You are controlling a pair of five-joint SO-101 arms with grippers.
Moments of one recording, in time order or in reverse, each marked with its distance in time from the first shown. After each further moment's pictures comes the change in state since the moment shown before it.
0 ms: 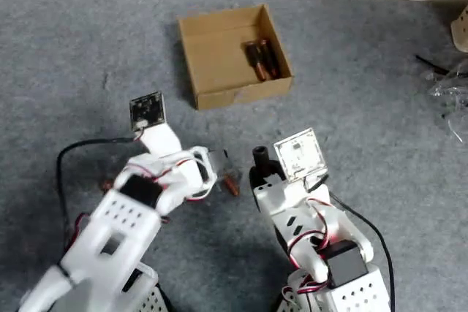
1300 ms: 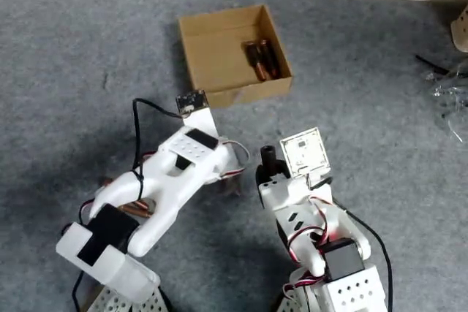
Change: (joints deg) left arm 4.4 48.1 -26.3 0.3 8.3; right arm 2.9 0.0 4.6 -3.5 0.0
